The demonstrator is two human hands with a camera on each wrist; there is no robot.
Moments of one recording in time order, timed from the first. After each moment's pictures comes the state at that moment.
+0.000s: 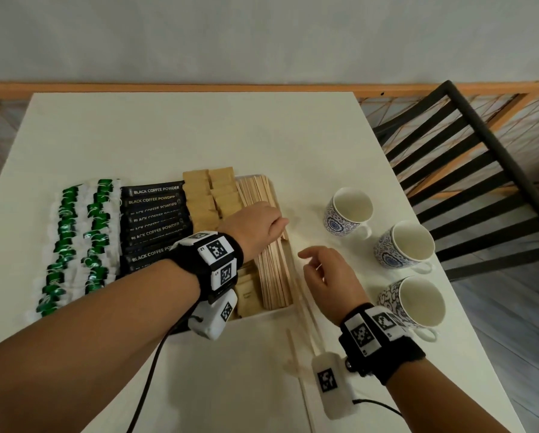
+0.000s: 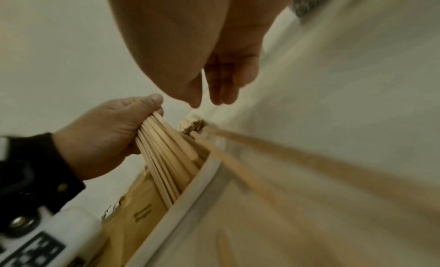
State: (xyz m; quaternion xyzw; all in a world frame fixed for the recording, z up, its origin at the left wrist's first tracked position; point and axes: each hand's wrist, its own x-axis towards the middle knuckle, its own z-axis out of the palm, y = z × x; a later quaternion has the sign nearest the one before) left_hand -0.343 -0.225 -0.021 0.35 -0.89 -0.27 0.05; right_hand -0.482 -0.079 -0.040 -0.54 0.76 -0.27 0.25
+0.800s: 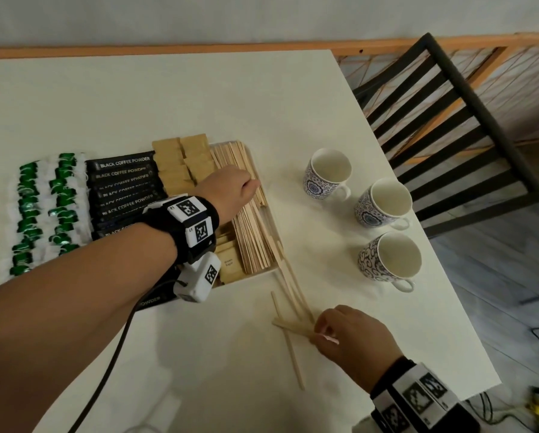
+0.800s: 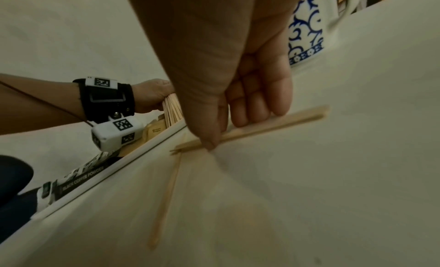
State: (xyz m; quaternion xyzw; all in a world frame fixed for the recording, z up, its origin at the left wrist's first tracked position) left_hand -0.346 -0.235 -0.033 0.38 -0.89 -0.25 0.06; right_hand -0.473 0.042 -0.016 -0.58 0.76 0.04 0.28
